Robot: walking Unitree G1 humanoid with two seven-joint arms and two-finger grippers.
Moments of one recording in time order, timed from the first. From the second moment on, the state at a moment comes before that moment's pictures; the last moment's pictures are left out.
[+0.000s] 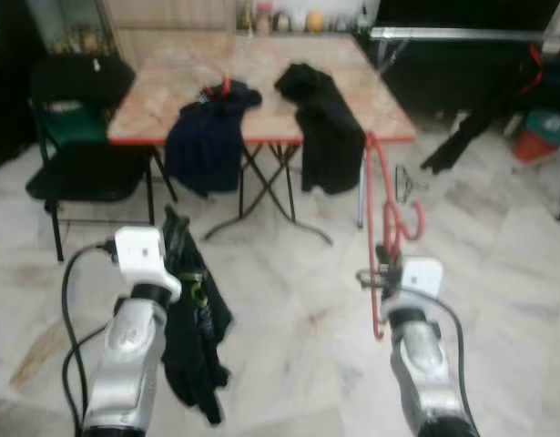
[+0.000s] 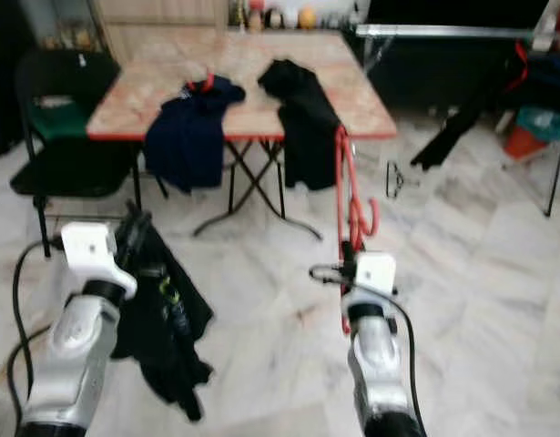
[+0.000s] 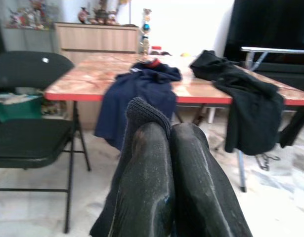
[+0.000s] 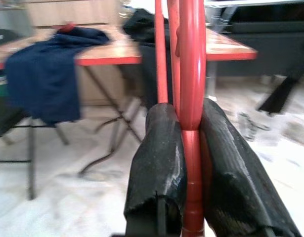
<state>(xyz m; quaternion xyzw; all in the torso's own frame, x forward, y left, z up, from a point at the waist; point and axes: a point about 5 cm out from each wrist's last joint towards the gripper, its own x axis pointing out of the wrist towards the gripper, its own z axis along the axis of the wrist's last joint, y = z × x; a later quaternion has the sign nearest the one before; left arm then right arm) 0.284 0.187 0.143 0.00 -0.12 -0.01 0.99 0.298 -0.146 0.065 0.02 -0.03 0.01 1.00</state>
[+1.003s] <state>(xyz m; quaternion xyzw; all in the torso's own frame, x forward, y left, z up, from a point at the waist) 0.283 0.179 0.143 -0.01 -0.12 -0.02 0.99 0.250 -0.219 -0.023 0.01 0.24 -0.14 0.96</state>
